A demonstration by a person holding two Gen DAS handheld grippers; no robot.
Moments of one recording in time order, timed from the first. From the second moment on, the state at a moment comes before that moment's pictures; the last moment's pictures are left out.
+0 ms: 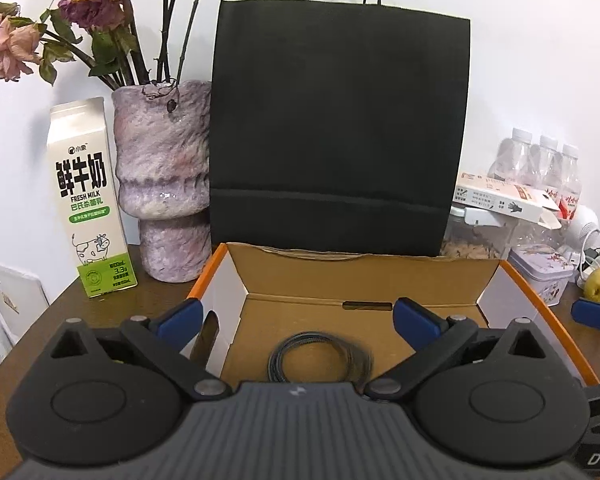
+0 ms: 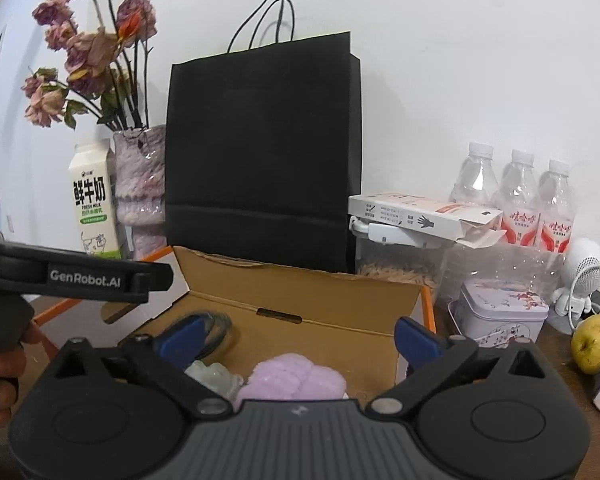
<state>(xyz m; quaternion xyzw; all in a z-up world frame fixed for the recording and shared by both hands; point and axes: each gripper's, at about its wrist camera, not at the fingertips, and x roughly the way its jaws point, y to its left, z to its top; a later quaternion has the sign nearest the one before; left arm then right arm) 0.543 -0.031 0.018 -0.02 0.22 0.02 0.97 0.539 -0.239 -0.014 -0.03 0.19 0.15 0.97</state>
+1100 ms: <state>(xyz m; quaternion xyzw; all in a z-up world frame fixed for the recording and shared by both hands) 0.412 -0.001 0.019 -0.02 0.20 0.01 0.98 0.415 -0.258 0.011 -0.01 0.13 0.13 0.98</state>
